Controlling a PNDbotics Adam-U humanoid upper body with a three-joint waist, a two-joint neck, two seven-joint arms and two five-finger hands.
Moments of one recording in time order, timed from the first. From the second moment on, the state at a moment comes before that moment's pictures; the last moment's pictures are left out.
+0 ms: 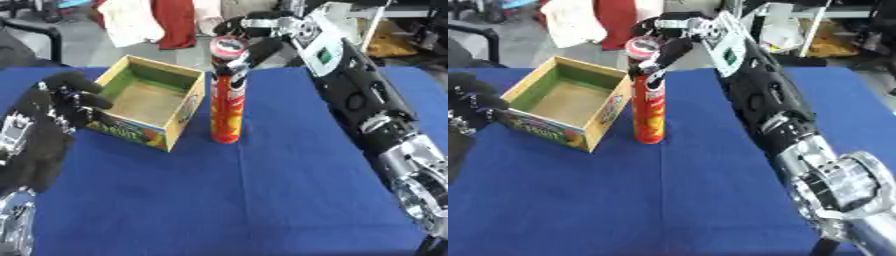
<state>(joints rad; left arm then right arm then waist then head) -0.22 0.16 -0.05 -1.96 0.40 0.00 -0.45 -1.18 -0.21 0.07 -0.76 0.67 -0.26 0.70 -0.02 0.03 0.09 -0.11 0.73</state>
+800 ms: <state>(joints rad) -0.22 0.15 -0.05 -1.96 0.40 0.00 -0.45 -1.17 -0.20 0.07 -0.75 0.62 -0.25 0.69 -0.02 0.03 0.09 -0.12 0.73</state>
